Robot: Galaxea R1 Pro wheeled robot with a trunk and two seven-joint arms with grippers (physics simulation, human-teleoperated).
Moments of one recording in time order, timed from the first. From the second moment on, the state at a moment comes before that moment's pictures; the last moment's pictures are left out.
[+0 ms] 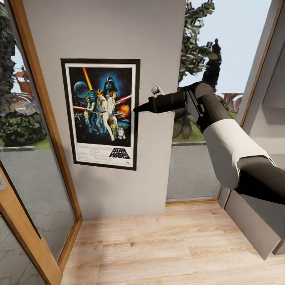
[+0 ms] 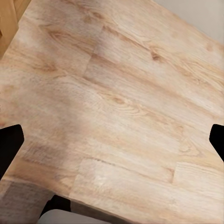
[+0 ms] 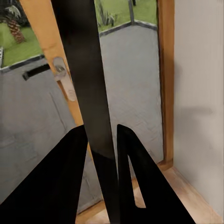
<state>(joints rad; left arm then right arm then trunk) -0.24 0.23 0.65 -0.03 0.01 -0.26 -0.49 -1.64 0.10 0.06 -0.59 0.12 0.90 1.22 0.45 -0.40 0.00</state>
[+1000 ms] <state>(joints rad) -0.24 0.24 0.65 -0.03 0.01 -0.26 -0.49 -1.71 0.07 0.06 -0.58 0.12 0.90 1.23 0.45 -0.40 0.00</state>
